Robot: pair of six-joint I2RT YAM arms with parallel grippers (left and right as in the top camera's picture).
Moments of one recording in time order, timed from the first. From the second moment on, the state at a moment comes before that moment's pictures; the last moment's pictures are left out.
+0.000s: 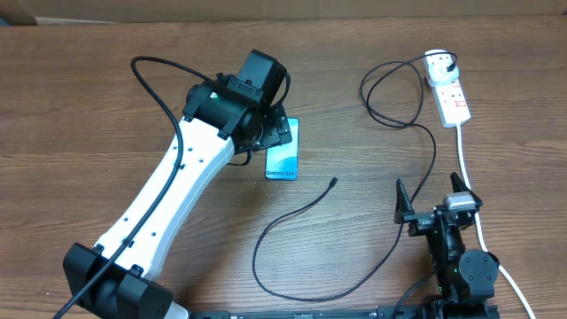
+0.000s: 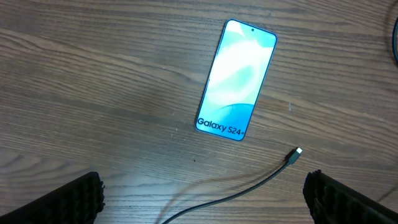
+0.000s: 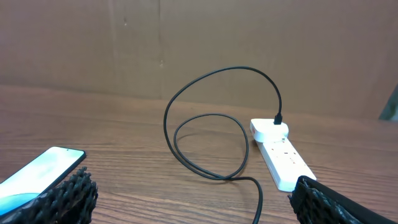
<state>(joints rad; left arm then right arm) -0.50 1.69 1.67 -1.25 -0.12 -0.76 0.03 0.01 0.02 -0.03 -0.08 -0.06</state>
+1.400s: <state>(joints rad) -0.50 1.69 1.45 -1.05 -0.11 -0.76 0.03 0.01 0.02 -0.03 -0.08 -0.06</state>
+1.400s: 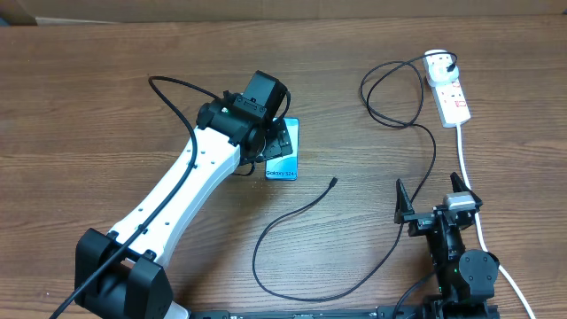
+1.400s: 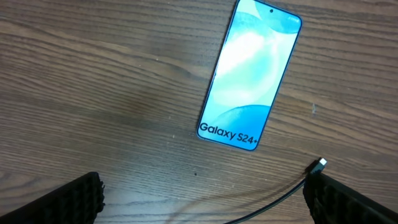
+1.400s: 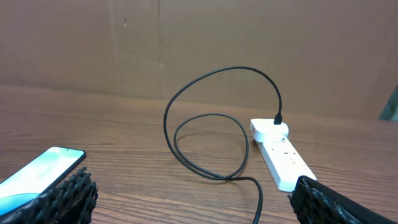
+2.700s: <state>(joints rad) -0.50 1.80 1.45 -0.97 -0.09 -0.75 0.03 0.01 0.02 -0.03 -0.08 -0.06</state>
